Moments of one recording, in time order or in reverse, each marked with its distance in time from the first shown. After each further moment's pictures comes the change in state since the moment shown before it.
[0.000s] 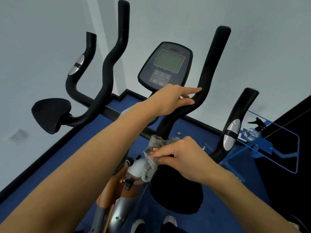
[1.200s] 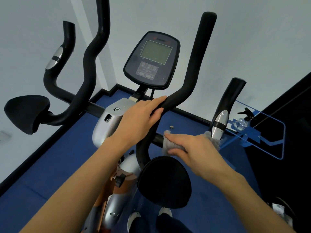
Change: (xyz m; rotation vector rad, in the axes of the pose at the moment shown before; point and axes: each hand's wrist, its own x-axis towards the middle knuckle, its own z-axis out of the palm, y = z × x) left_hand -0.066 -0.012 0.044 0.030 0.324 -0.072; right_hand -0.030 0.030 -0.011 -0.246 0.128 0.204
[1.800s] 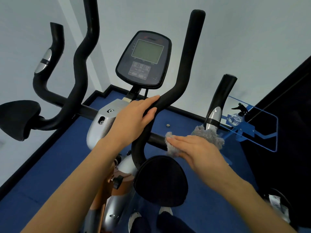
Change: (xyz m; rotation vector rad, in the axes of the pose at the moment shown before) left_hand 0.001 -0.003 -0.003 -0.021 -0.047 -0.008; right_hand -0.015 0.013 0.005 -0.184 0.136 -0.110
